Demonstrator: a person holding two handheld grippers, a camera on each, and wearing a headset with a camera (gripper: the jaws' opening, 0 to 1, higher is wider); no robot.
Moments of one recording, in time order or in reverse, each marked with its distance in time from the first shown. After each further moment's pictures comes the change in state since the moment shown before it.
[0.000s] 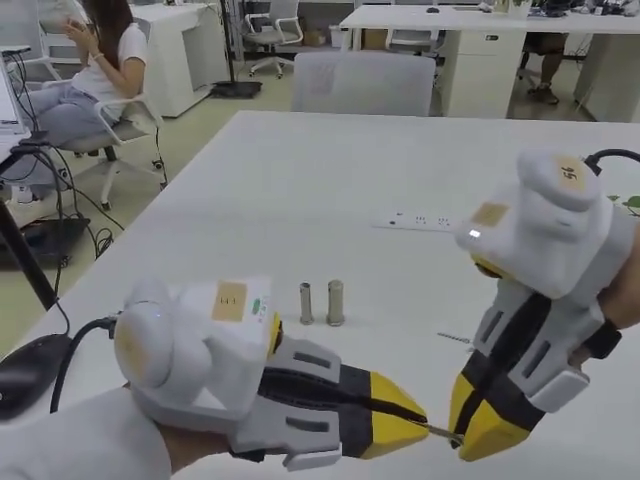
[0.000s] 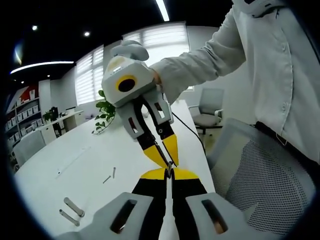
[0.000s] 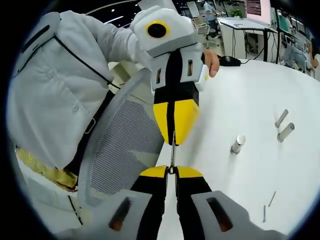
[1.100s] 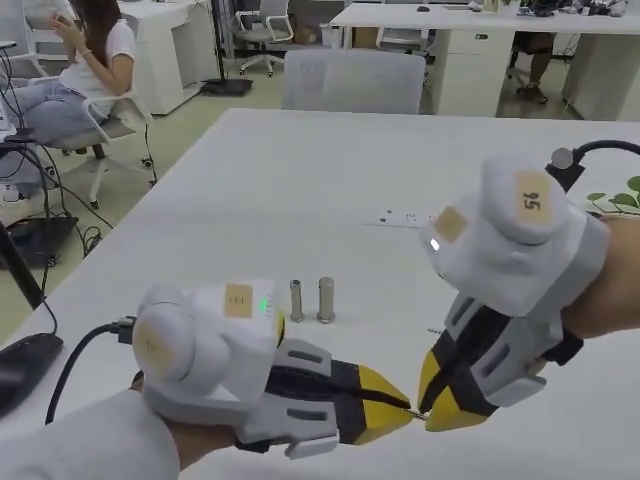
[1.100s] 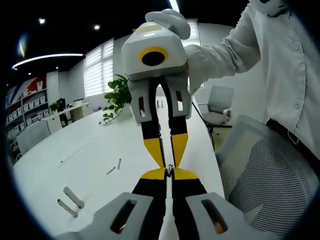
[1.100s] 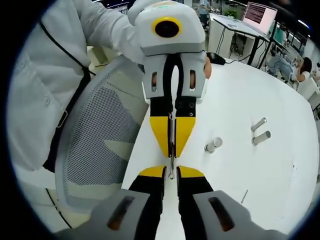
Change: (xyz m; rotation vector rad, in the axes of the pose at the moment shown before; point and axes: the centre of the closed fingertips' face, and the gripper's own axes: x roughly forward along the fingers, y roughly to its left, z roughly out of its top) left arm 0.005 0.017 -0.017 -0.060 0.030 0.068; right arm -0.001 -0.027 0.004 -0.078 0.133 -0.277
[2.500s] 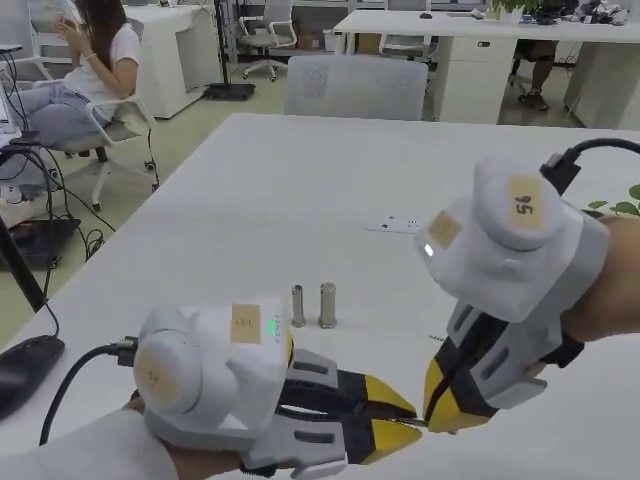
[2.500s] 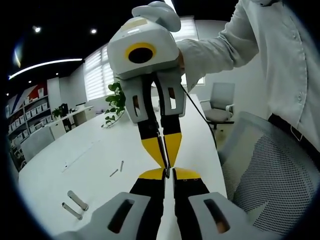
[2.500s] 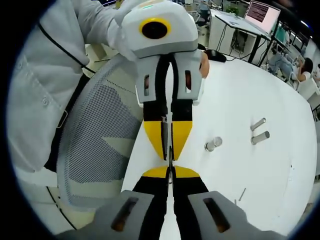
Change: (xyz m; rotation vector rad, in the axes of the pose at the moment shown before) left arm 0.004 -0.005 0.003 0.052 0.012 0.039; right arm -0.004 0.001 0.000 -0.009 0.049 -0.006
